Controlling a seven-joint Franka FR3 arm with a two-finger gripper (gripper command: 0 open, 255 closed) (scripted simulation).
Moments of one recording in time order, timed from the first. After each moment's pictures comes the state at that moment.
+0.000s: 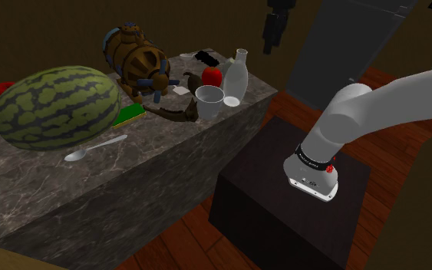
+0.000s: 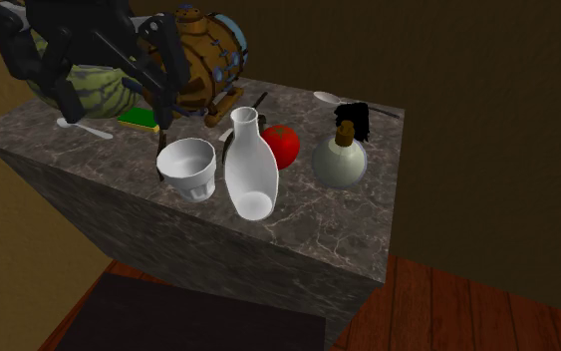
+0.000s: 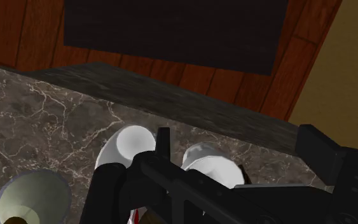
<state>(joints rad) -0.01 -0.75 0.03 -2.34 0.06 1.46 -0.15</state>
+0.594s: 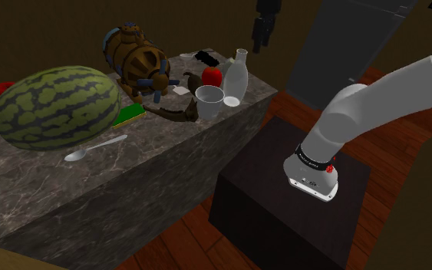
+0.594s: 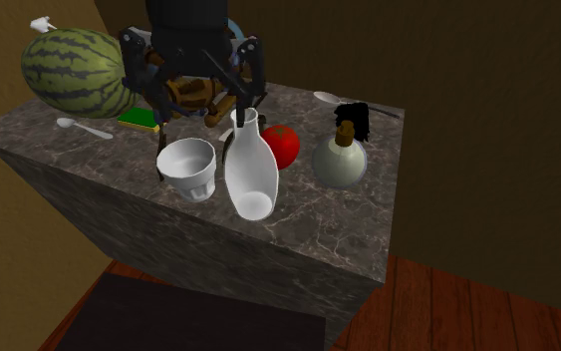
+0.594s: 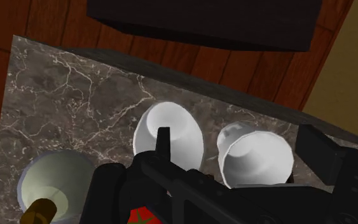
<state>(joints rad) -0.05 -0.57 -0.06 -2.31 0.00 1.62 -0.26</state>
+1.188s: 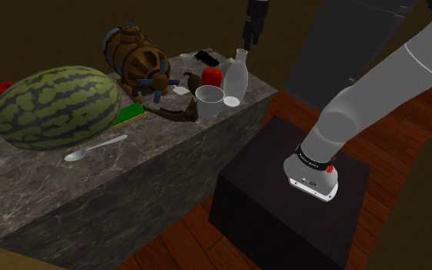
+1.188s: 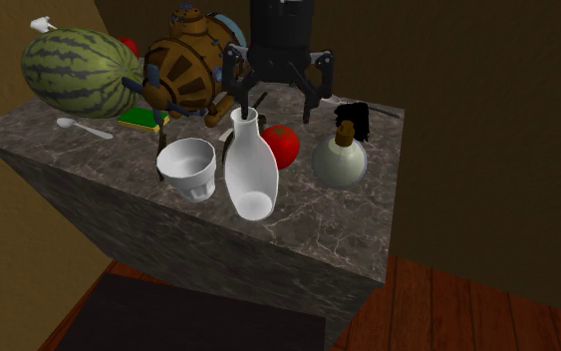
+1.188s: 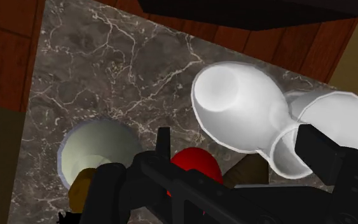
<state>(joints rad) -0.09 -0.29 -0.17 -2.18 -0.03 1.78 -0.40</state>
